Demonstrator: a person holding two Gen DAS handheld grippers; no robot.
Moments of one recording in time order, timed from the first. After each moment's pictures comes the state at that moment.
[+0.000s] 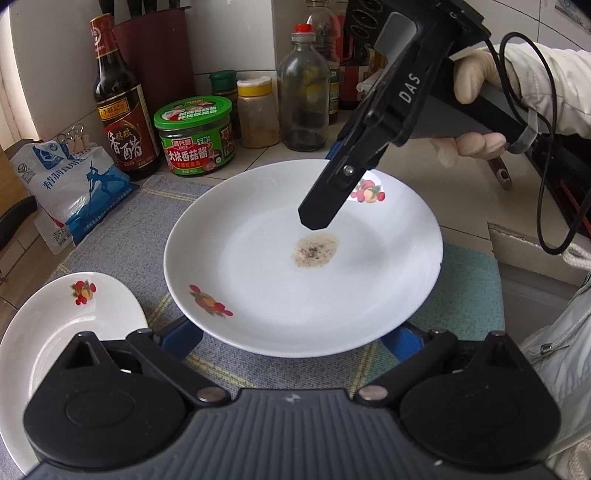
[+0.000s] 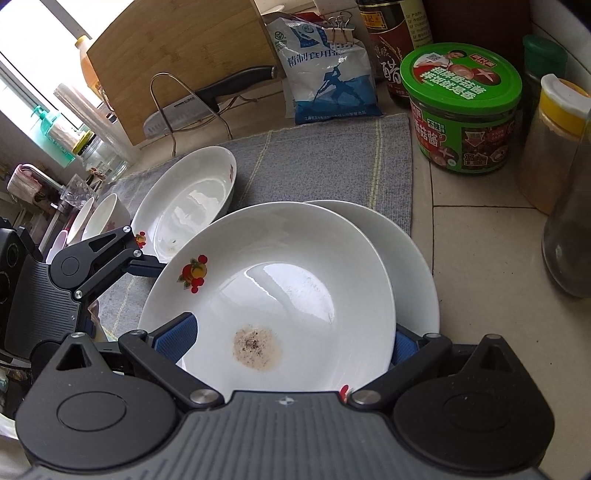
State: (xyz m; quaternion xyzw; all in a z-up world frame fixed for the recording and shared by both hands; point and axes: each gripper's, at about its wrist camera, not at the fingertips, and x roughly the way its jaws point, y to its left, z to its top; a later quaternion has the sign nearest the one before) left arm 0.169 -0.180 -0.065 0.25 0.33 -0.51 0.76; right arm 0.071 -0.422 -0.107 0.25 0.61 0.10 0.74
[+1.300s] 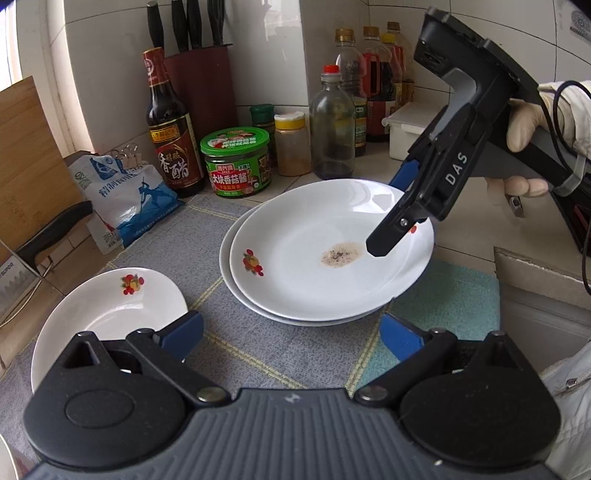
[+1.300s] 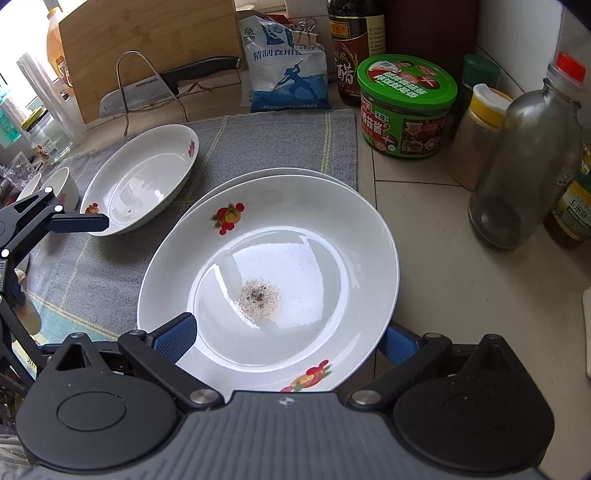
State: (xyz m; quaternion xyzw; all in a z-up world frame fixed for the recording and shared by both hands) left arm 0.140 -0.142 -0.045 0.22 0.28 -0.46 0.81; right arm 0.030 -0.387 -0.076 0.15 0.63 -0.01 0.76
